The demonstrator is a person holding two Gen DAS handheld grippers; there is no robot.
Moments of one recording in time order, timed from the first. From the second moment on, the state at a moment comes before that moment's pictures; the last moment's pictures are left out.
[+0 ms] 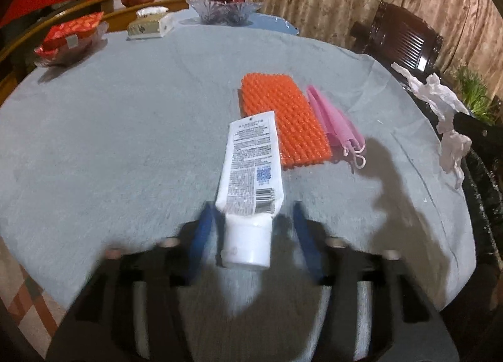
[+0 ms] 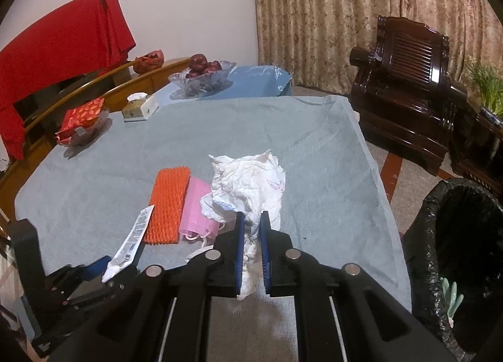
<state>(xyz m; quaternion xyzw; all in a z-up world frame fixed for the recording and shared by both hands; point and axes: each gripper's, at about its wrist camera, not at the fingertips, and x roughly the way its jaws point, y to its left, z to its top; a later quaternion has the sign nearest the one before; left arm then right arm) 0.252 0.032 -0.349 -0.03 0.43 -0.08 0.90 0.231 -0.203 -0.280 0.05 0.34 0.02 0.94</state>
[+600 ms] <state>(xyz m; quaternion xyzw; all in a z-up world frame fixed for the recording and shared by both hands) 0.205 0.006 -0.248 -0.02 0.32 -0.10 0.94 0.211 -0.217 -0.253 0.06 0.31 0.01 0.95</state>
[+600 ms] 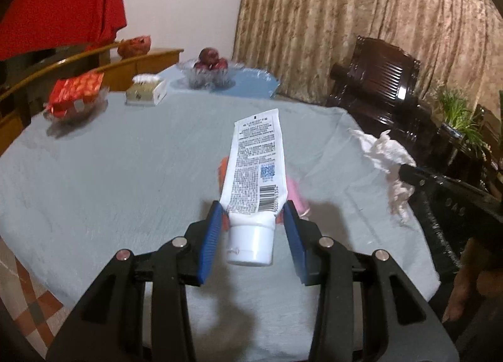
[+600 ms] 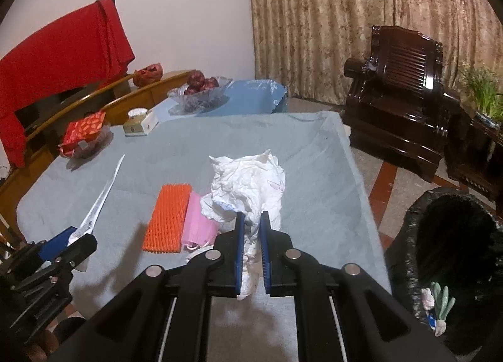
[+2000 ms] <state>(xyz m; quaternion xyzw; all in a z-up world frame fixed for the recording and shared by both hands) 0.148 -0.355 -0.267 0.09 0.32 -0.35 0.88 0.074 -0.529 -0.274 0.15 0.31 -0.23 0.91</state>
